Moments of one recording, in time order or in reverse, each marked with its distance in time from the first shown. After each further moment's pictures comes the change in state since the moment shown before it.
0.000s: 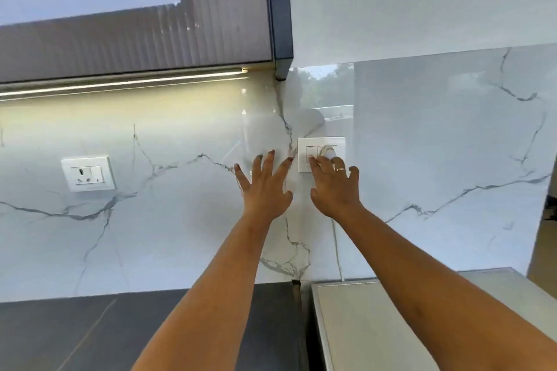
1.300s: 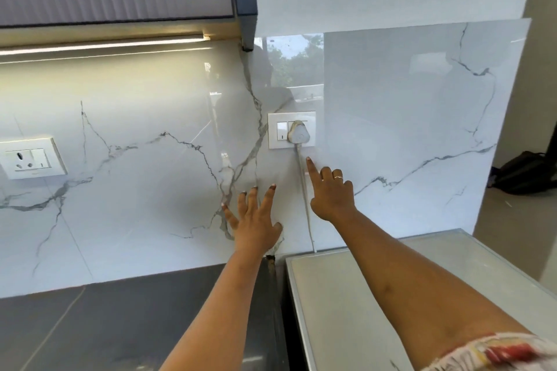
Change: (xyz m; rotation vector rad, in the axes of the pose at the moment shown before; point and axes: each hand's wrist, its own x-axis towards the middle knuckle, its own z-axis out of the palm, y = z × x) left_hand -0.080 0.030 0.062 -0.126 -0.267 -0.114; right_hand -0.050 0.040 0.047 -0.027 -0.212 0.162
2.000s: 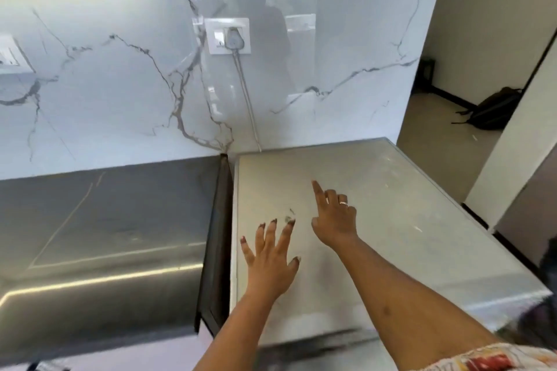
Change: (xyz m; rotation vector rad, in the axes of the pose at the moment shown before) left_hand -0.340 0.170 0.086 -0.040 -0.333 0.016; right_hand -0.318 0.161 0.048 0.142 -0.302 0.078
